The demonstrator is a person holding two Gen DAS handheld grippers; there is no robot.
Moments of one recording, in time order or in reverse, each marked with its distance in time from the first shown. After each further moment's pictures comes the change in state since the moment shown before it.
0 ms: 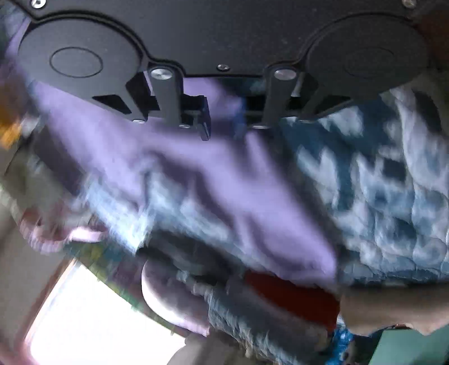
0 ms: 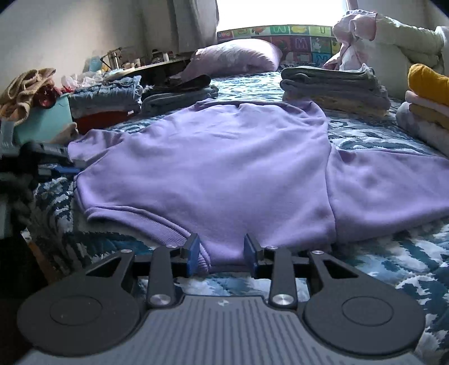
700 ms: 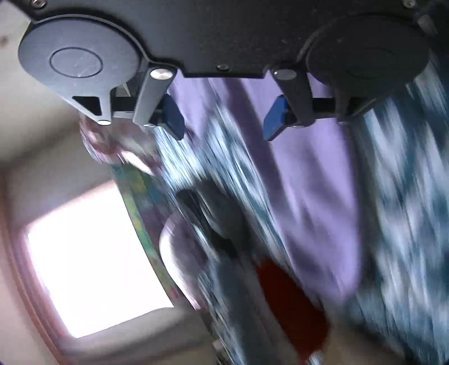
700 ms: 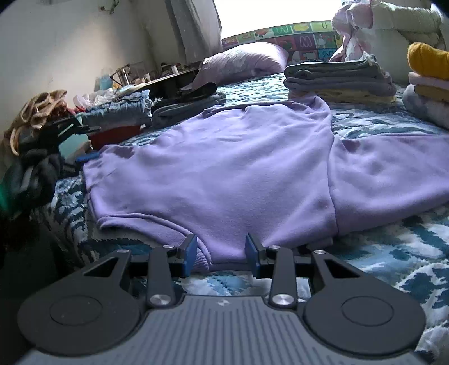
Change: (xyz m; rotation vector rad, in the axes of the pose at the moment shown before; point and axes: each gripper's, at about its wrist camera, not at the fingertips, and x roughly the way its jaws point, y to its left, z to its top) left arm 0.013 0.017 0.005 -0.438 0.058 -0.291; right arm -0.006 -0.023 -0.009 0.077 -0.031 0.116
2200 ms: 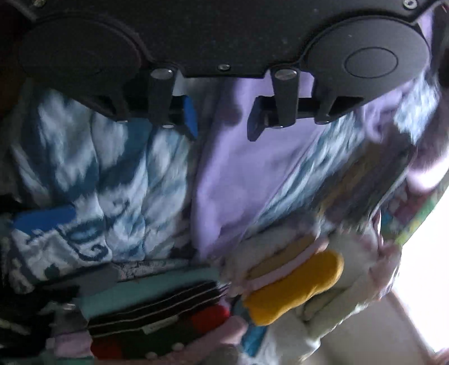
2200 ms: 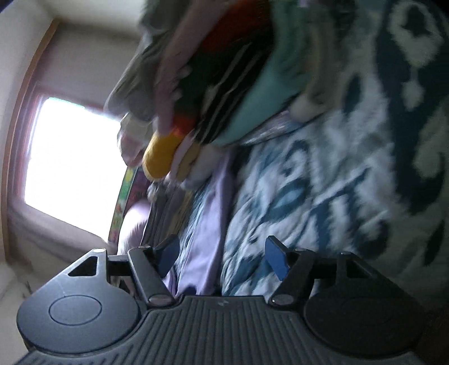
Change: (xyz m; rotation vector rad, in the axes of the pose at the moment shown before) left arm 0.158 -0.254 -0.464 1.865 0.333 -0.084; right arm -0.161 -0.229 -0.061 1.105 -0.569 -0.171
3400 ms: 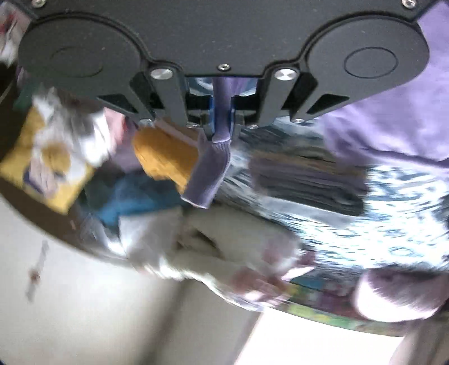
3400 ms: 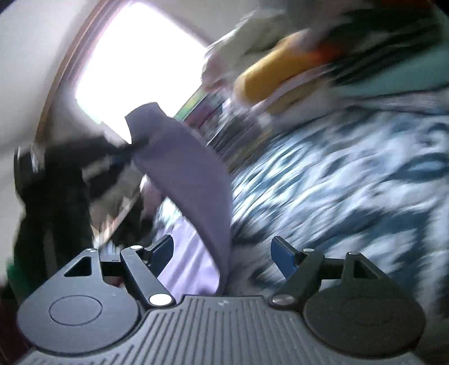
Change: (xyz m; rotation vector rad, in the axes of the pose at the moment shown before) left arm -0.104 0.279 -0.042 -1.093 -0.265 -0.157; right arm 0.046 0.075 -0.077 -0.497 0.253 0.155
